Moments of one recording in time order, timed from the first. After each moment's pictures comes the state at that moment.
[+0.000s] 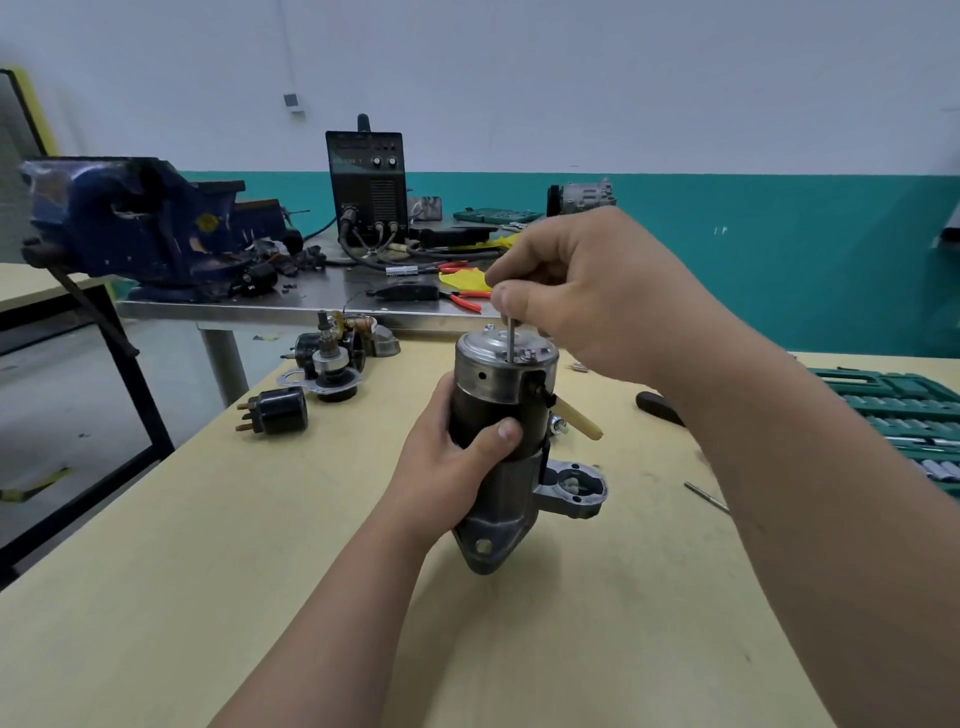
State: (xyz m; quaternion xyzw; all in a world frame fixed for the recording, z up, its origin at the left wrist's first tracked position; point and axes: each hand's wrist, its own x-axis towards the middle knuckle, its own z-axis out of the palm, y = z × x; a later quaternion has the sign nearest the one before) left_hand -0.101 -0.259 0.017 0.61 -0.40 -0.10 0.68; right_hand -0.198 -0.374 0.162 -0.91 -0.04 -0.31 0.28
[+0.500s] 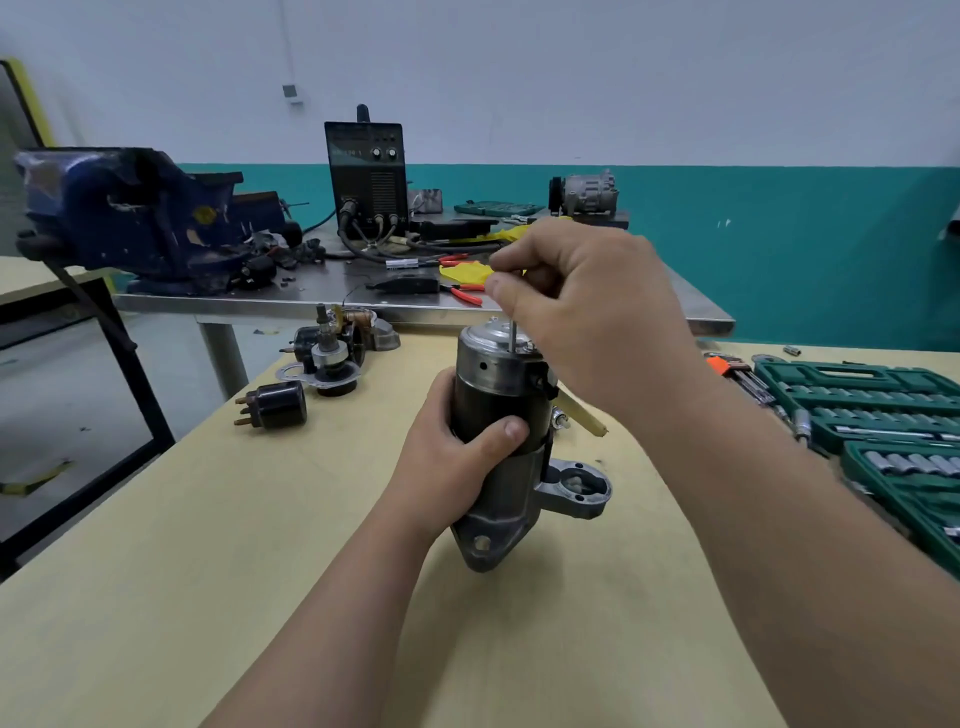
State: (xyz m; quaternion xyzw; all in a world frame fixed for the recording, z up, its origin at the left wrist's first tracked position) left_hand -0.097 -0.265 0.014 0.61 -0.38 -0.09 0.69; right_hand -0.184 -0.372 0.132 -0.85 -0.04 -0.46 0.27
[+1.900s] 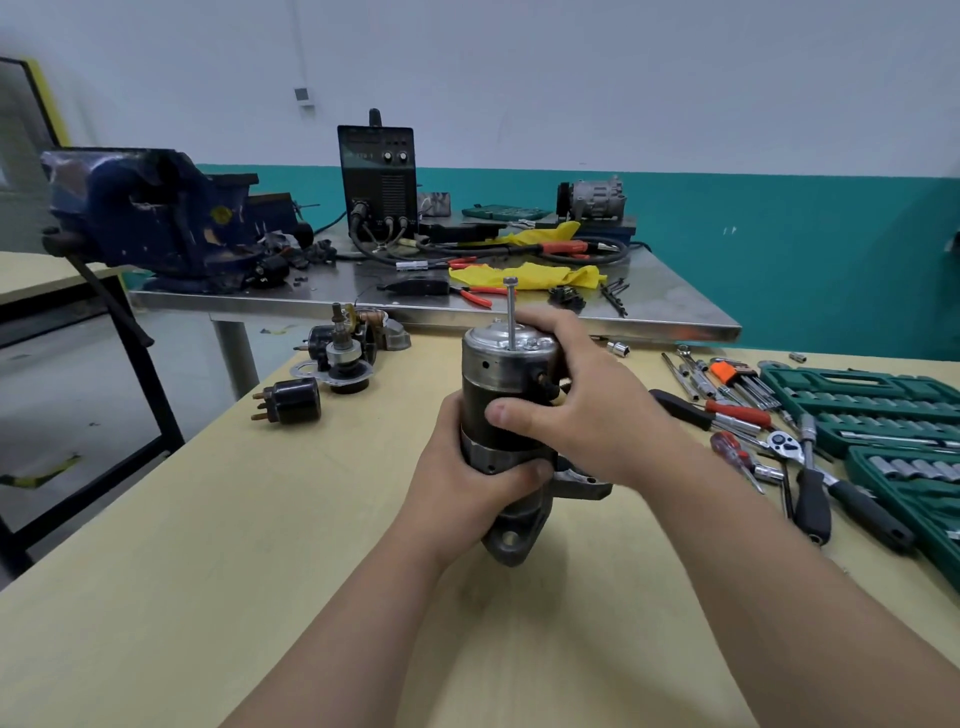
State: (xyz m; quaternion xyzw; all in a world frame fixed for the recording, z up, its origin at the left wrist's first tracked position) left_hand -0.110 -0.253 -0.002 0.64 -0.35 -0.10 0.67; right_hand -0.192 -0.378 0.082 -0.90 0.02 -0.26 0.36
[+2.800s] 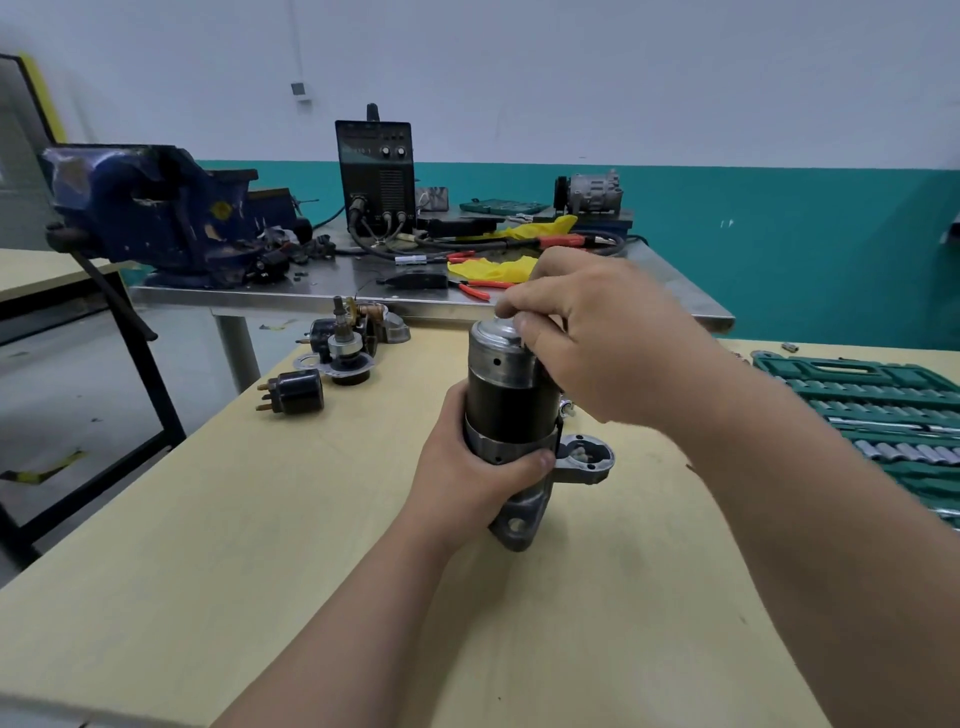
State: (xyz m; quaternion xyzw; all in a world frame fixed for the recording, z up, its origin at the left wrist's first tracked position) left_hand -0.121 -0.252 0.000 0.66 -0.35 -0.06 0.66; right_hand -0.216 -0.355 0.143 -0.96 0.00 -0.29 0.07
